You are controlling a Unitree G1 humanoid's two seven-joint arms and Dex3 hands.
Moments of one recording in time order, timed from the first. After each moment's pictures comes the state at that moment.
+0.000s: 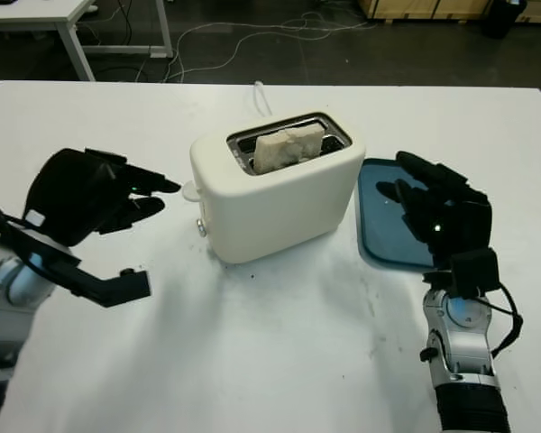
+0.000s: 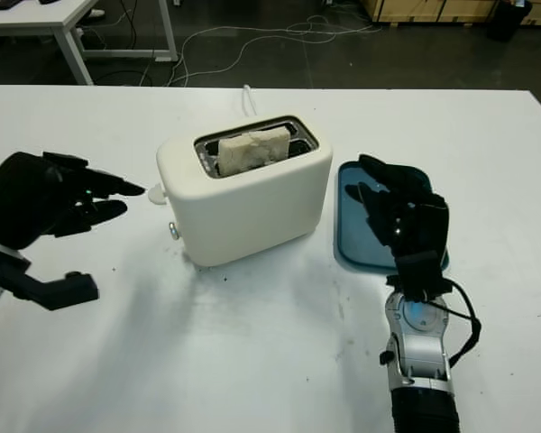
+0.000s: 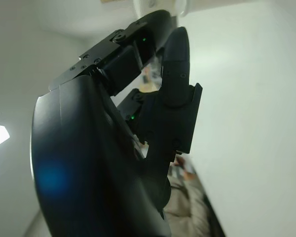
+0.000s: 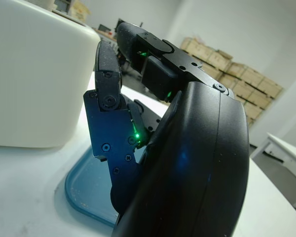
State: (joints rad) left arm -0.09 0.62 0.07 -0.33 0.62 -0.17 -0.19; right arm -0.15 -0.13 -0.17 0.13 0.02 -0.37 -0.05
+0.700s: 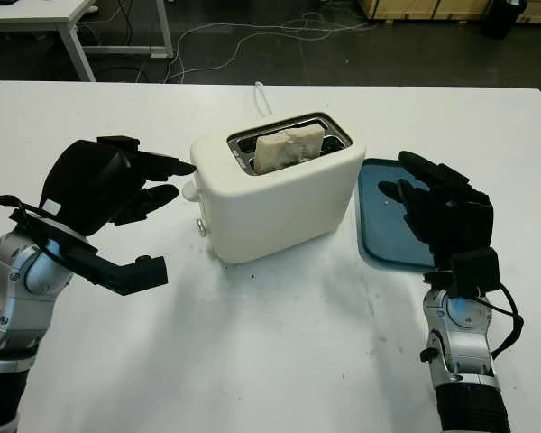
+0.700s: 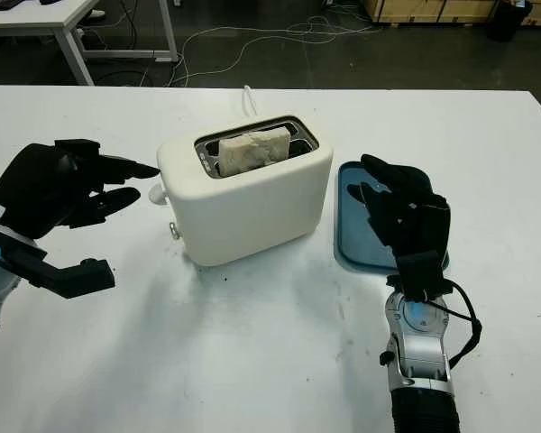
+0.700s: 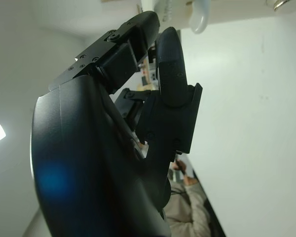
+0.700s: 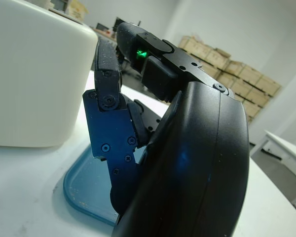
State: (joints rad) left arm -0.21 0.66 0.05 -0.27 0.63 -0.21 -0.22; right arm -0.15 -0.13 -0.17 0.13 0.02 -0.37 -0.06
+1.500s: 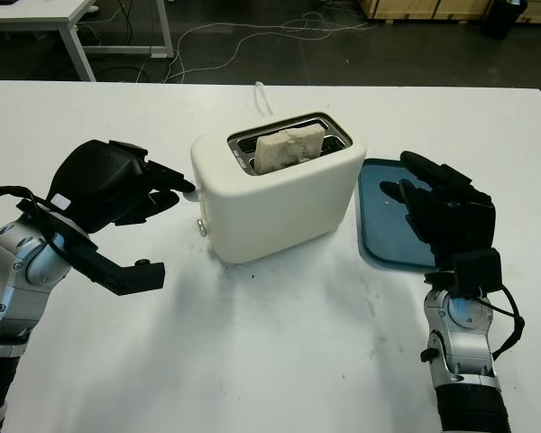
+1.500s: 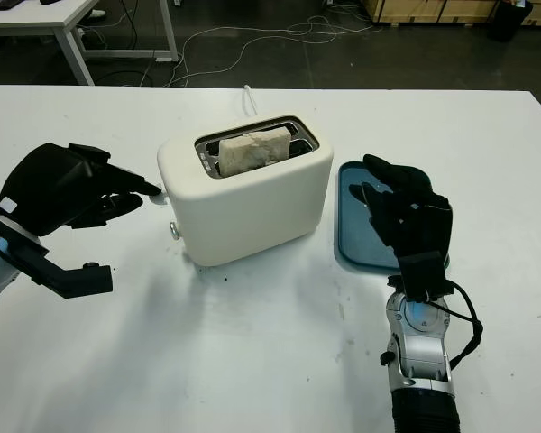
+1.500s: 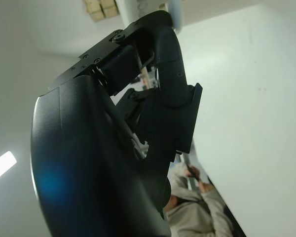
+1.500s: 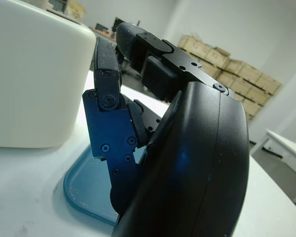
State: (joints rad) left arm -0.26 0.70 0.00 -0.16 0.65 -0.34 -0.19; right arm -0.15 -0.13 -0.17 0.13 0.03 -0.37 -0.06
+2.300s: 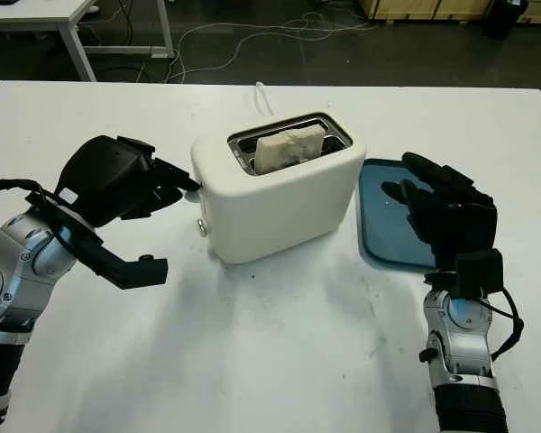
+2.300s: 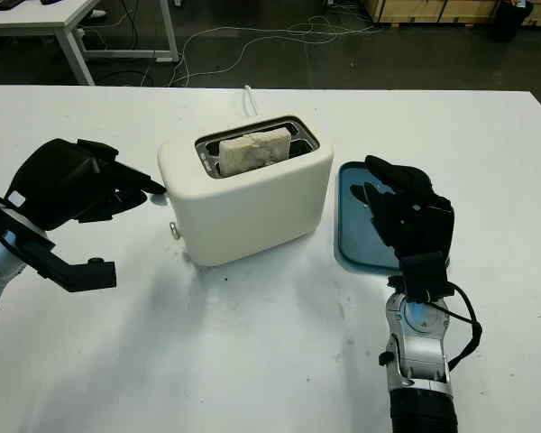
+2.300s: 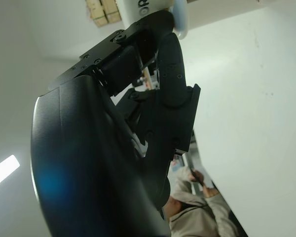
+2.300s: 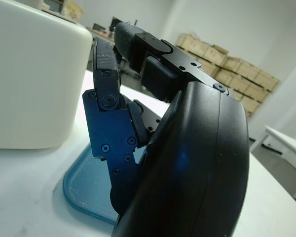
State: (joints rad) left arm -0.29 0.70 -0.02 -0.12 0.66 -0.35 -0.18; right arm -0.15 -0.12 -0.19 0.13 0.03 -0.37 -0.06
